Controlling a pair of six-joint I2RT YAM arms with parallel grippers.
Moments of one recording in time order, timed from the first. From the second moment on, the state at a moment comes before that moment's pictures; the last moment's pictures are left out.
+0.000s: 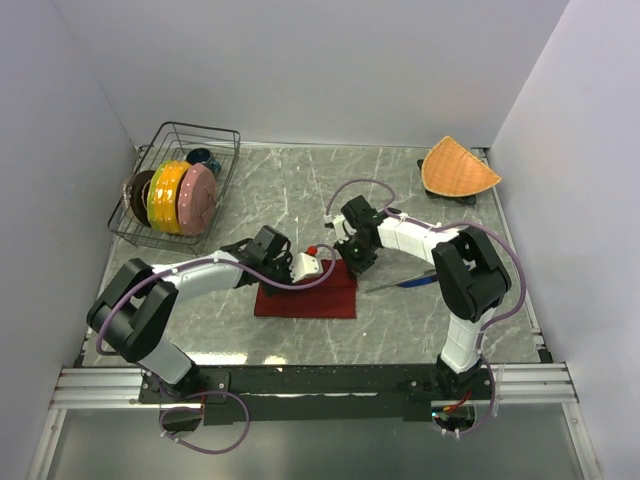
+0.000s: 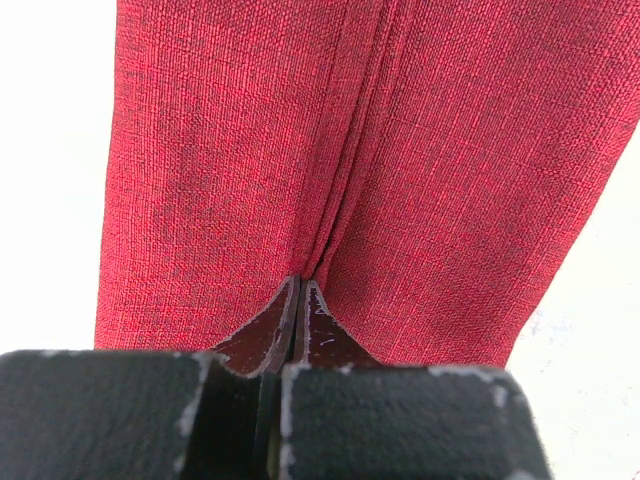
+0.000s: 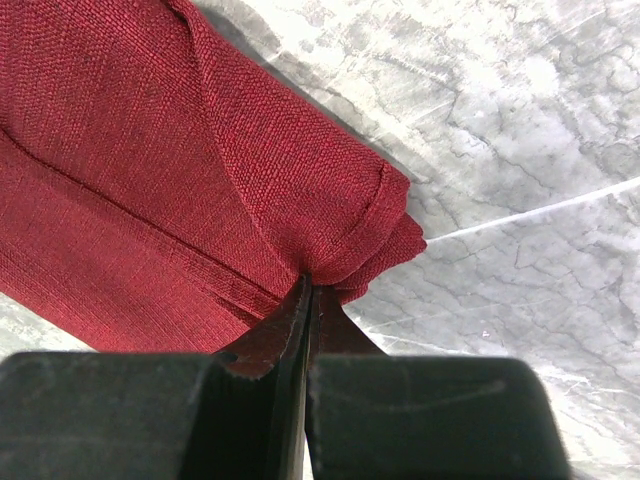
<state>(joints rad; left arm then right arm) -0.66 1.56 0.82 -0.30 0.25 0.63 0.55 1.83 1.18 -0.62 -0.22 -0.09</state>
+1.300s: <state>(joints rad) -1.16 1.47 0.53 0.20 -0.12 0.59 0.53 1.83 1.16 -0.60 -0.26 -0.04</state>
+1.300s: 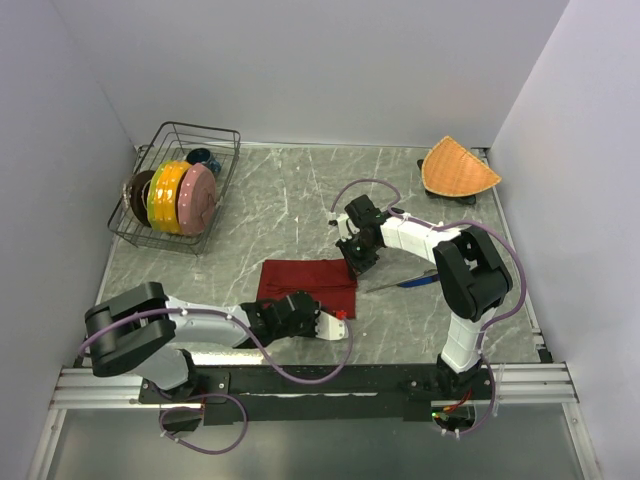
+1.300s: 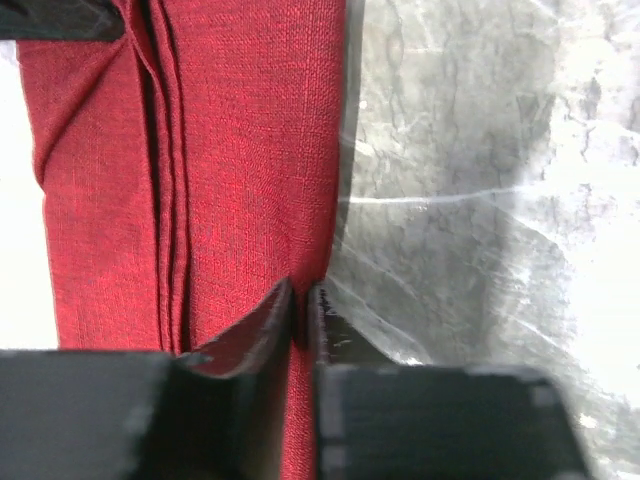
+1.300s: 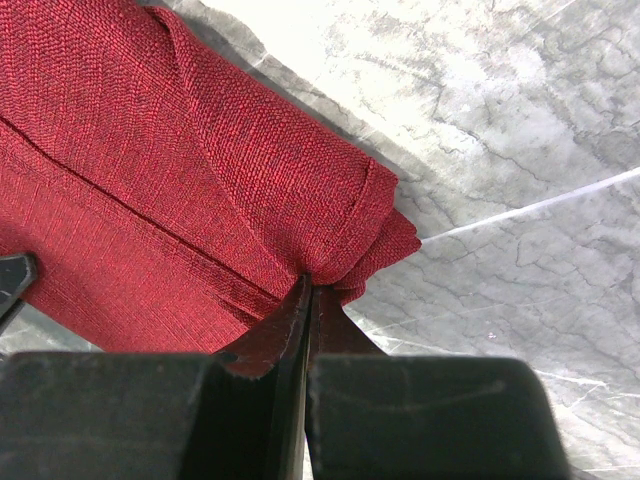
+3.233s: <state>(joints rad) -0.45 2.10 1.37 -0.63 0.86 0.25 0.52 1.84 1.20 -0.64 -0.28 -0.09</state>
